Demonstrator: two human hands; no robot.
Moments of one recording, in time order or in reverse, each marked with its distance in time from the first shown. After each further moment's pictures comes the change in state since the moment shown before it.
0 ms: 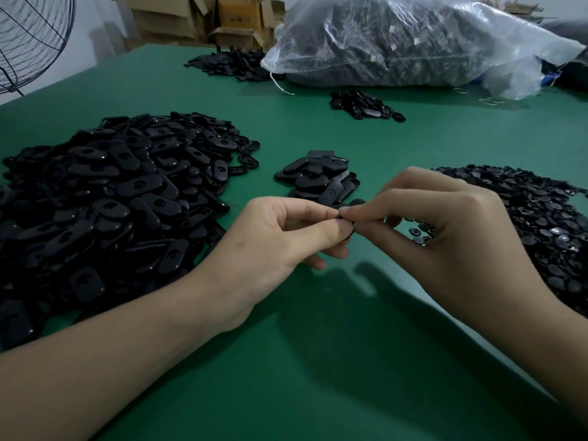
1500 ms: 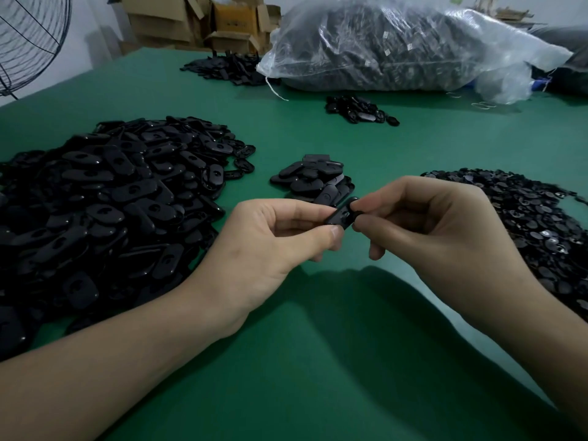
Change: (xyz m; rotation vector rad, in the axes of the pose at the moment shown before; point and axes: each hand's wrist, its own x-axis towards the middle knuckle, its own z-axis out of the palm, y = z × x) left_hand 0.001 -0.003 0.003 -0.036 0.097 0.072; right_hand 0.001 -0.001 0.001 0.569 -0.001 0.406
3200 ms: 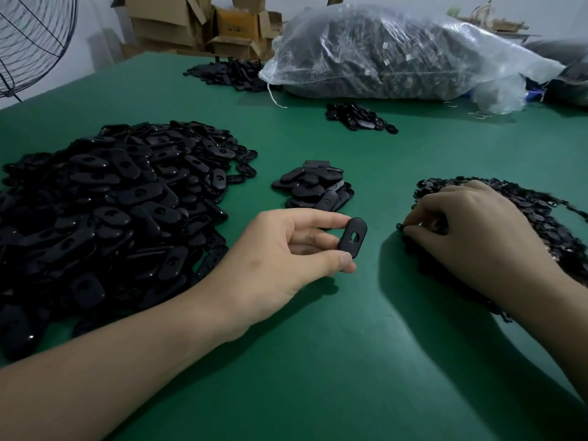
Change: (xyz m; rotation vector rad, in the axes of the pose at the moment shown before) left_hand 0.000 -0.002 0.000 0.073 -0.173 -0.063; right_hand 0.020 0.022 -0.044 -1.084 -0.002 0.017
